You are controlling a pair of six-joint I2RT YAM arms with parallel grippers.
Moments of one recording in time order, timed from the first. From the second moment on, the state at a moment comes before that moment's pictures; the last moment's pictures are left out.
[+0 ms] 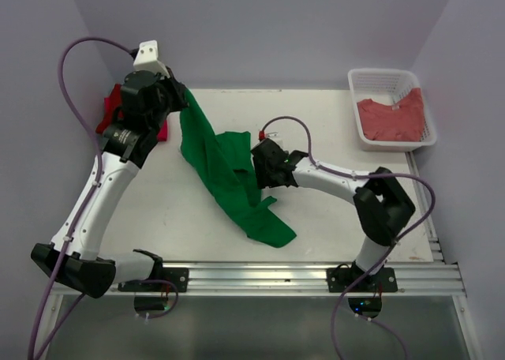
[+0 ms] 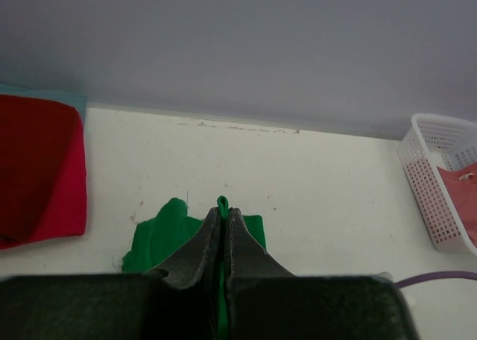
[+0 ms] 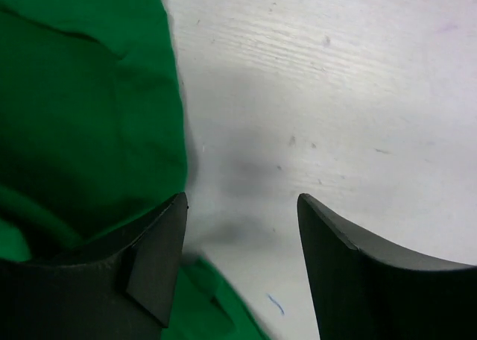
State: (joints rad) left arm -0.34 1.28 1.50 -0.40 -0.21 -0.34; right arm 0.80 1.68 1.19 -0.54 0.35 0.52
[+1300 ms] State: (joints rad) left arm -0.34 1.25 1.46 -0.44 -0.29 -0.33; right arm 1.09 1.67 0.88 -0.05 -0.62 0.56
